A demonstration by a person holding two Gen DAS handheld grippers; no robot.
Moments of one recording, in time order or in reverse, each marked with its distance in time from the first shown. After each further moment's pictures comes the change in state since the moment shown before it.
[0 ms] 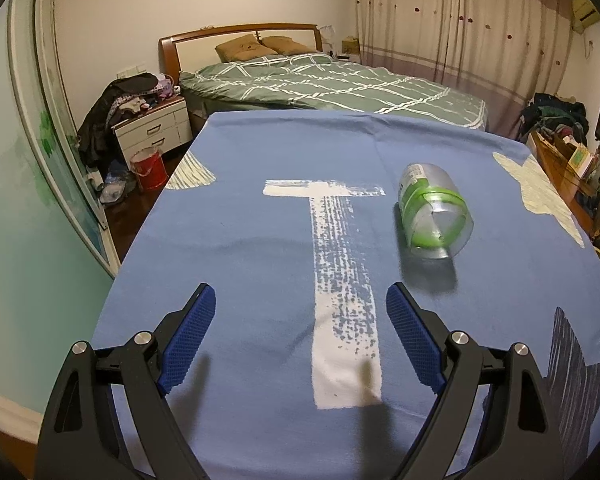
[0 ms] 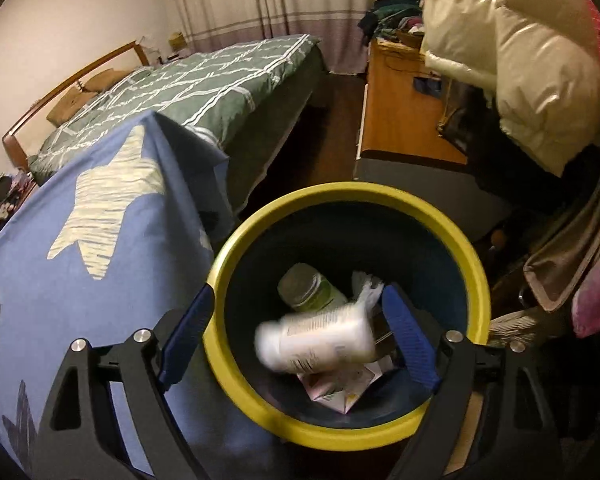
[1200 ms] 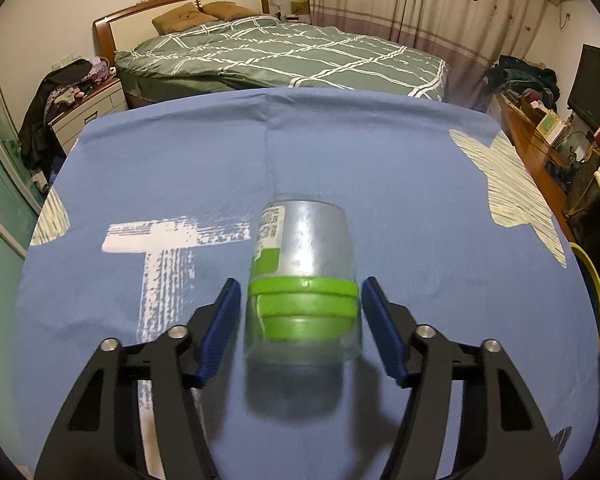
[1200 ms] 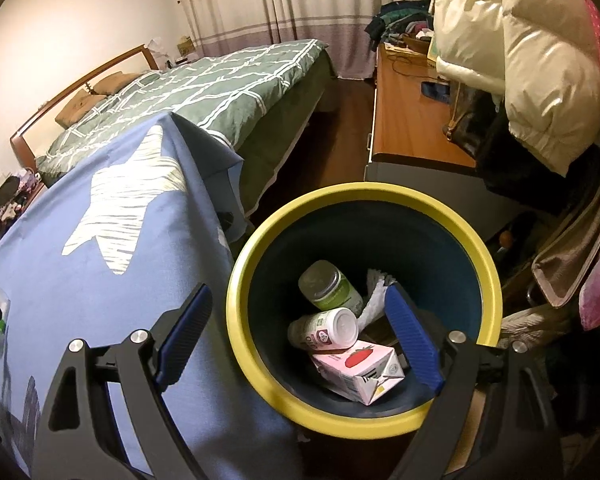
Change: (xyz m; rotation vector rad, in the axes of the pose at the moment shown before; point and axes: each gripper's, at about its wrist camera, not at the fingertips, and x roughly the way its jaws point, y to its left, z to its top) left arm 0.082 -0.095 0.069 0.082 0.160 -0.159; right arm -0.009 0.016 -0.005 0.005 -0.005 0.042
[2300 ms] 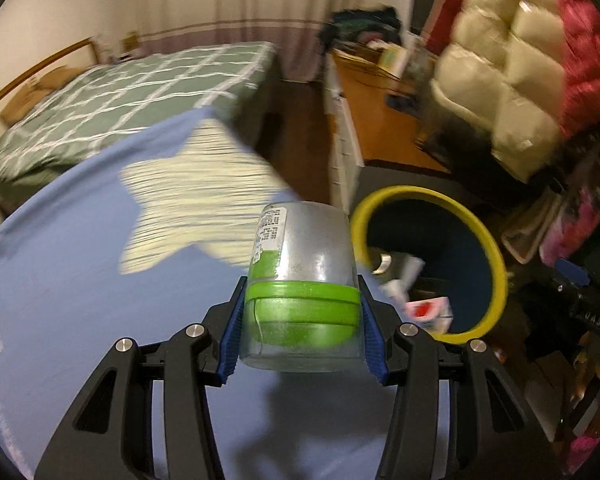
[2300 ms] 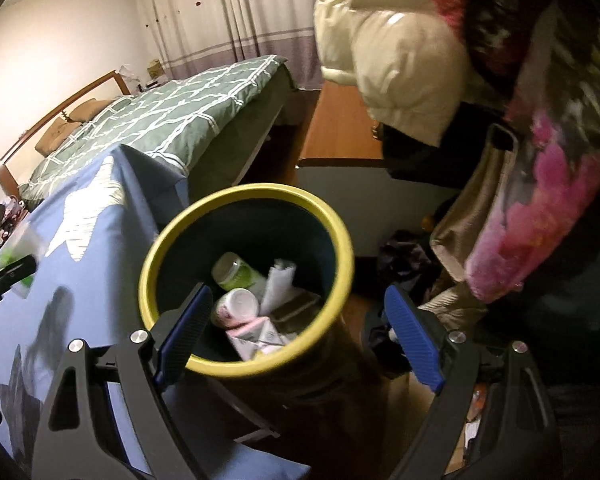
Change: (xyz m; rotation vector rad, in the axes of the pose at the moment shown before) left arm -0.032 -0.306 -0.007 0.447 -0.009 -0.365; right arm -0.068 -0.114 -0.031 0.083 -0.049 -0.076
